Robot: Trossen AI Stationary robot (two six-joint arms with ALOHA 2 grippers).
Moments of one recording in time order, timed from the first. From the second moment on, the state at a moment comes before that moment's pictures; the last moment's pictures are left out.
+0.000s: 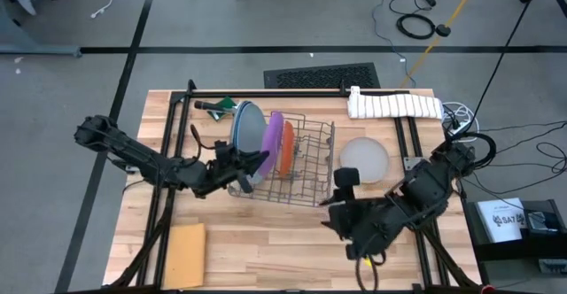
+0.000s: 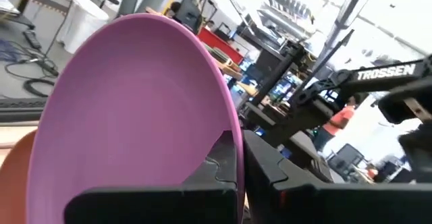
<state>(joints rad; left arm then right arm) -0.38 1.26 0.74 0.70 -0.82 -0.52 0.64 1.85 2.35 -1.39 0.50 0.28</state>
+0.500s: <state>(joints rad) -0.34 1.35 0.71 0.69 -0.94 -0.65 0.75 1.89 2.35 -1.35 0.63 0.27</state>
